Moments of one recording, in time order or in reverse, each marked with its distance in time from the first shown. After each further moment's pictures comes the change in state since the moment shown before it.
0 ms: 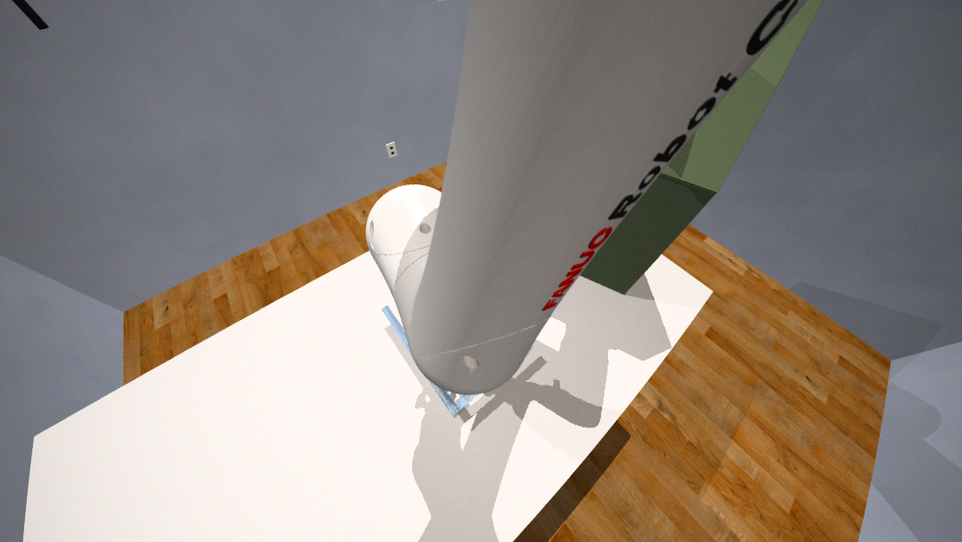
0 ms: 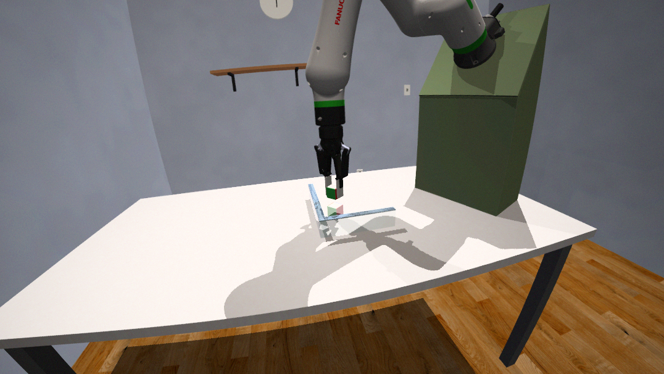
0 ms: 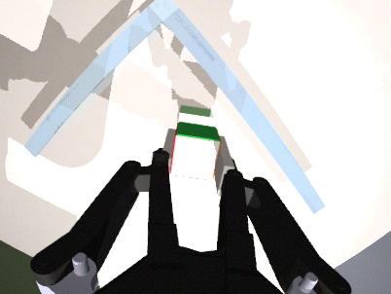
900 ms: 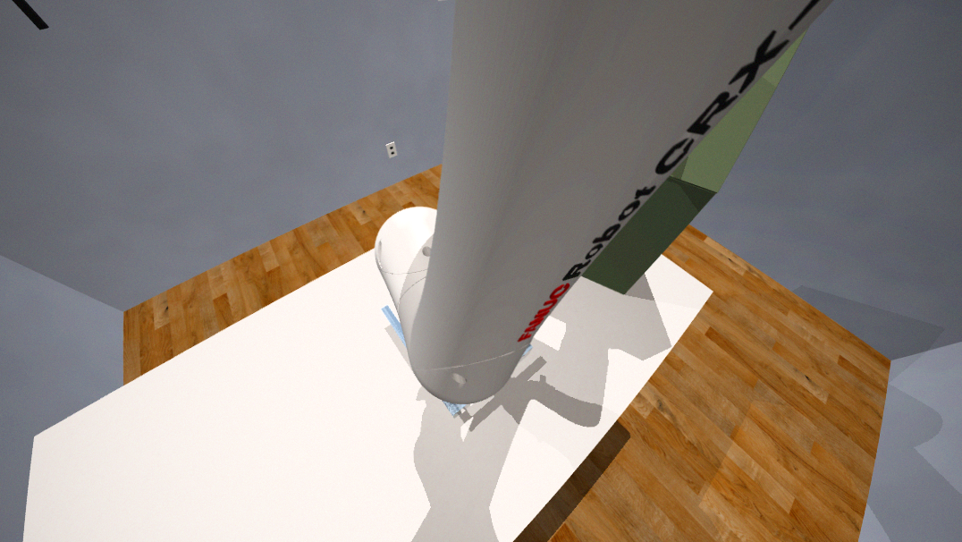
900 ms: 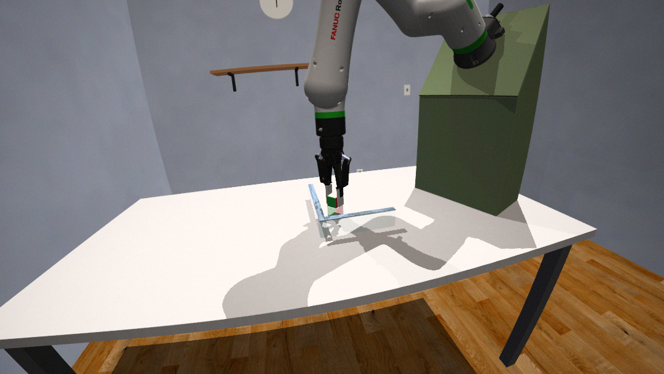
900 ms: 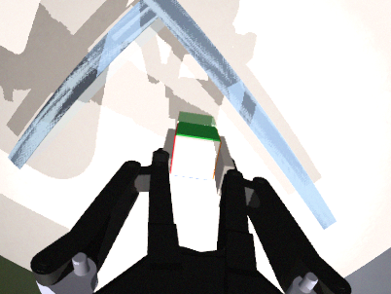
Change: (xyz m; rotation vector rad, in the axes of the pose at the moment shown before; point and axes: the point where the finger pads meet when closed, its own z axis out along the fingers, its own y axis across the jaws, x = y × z) arm 0.000 0.000 0.032 0.000 0.000 0.000
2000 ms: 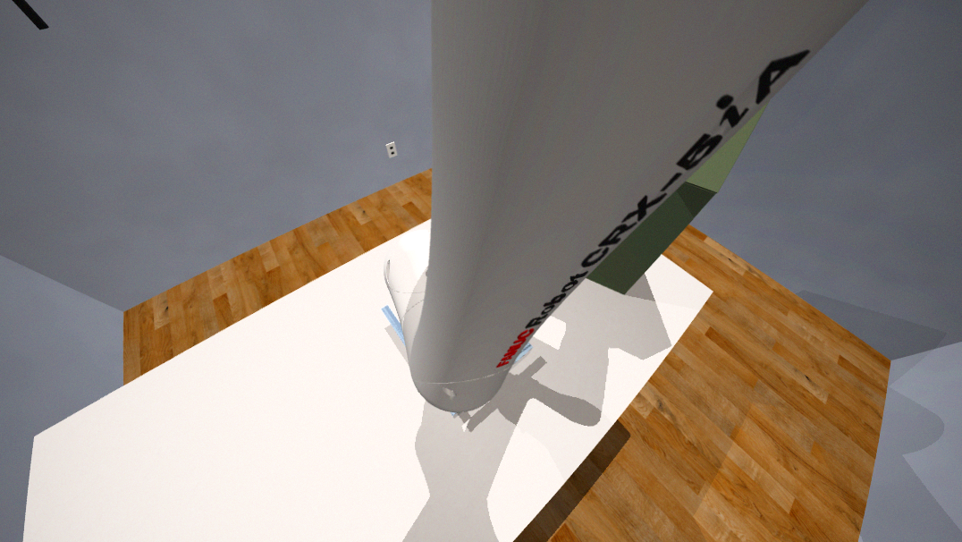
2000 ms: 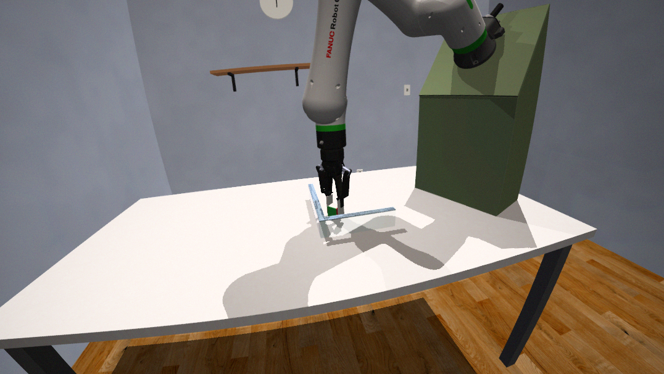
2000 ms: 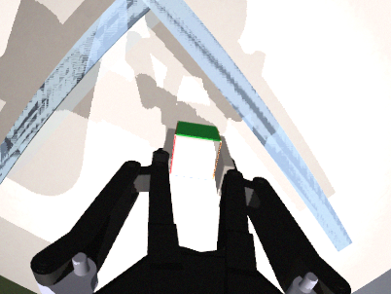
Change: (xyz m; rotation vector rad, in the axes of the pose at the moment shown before) arm 0.000 0.000 0.039 0.000 0.000 0.000
